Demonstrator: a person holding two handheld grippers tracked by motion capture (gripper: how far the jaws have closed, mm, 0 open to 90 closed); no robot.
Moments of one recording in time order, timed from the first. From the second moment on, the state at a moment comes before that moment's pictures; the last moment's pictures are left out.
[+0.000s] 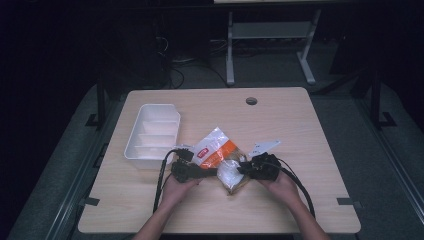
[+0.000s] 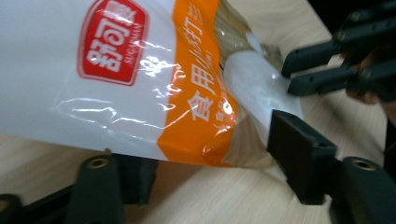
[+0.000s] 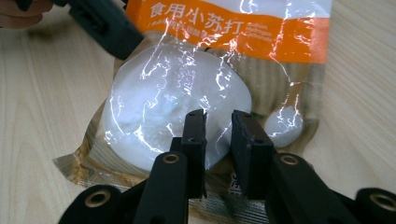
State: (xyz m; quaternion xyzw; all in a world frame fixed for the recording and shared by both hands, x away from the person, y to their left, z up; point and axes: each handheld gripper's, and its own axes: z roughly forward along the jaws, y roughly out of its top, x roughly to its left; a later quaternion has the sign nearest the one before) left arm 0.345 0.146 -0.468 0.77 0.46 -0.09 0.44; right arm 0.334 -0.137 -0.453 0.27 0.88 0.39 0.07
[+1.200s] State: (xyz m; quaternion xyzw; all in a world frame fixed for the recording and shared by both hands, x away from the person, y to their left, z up) left arm 0.324 0.123 -0.398 0.83 0.27 -0.03 0.48; right arm 0.335 -0.179 -0.428 0.28 0.82 0.49 0.06
